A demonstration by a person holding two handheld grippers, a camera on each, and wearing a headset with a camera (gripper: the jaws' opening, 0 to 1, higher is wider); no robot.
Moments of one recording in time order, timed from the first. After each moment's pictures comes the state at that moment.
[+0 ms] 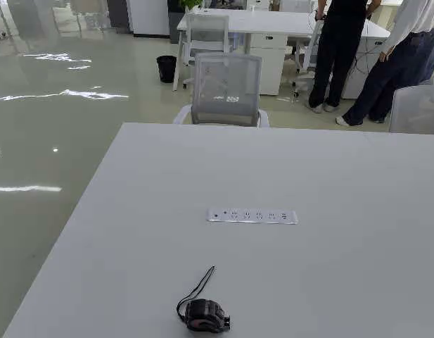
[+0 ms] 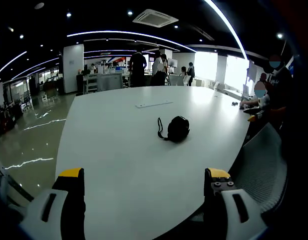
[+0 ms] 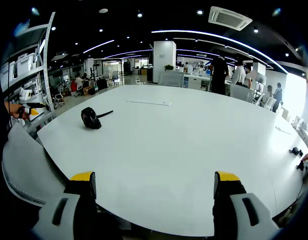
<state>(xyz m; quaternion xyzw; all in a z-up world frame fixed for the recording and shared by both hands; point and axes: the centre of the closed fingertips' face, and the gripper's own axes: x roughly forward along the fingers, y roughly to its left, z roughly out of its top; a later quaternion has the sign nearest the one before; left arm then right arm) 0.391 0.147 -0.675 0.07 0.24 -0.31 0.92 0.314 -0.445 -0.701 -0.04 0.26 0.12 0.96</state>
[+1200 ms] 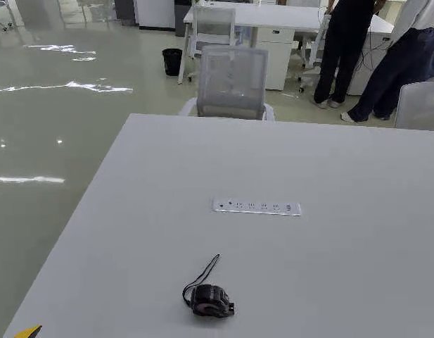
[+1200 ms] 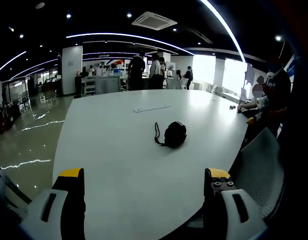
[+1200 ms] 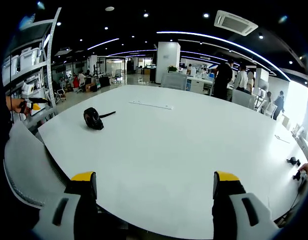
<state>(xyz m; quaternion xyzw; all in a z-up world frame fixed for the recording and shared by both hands) 0.399 0.138 -0.667 0.05 0.23 -0.32 0.92 0.319 -0.440 -0.685 -0.07 0.26 0.13 0.96</state>
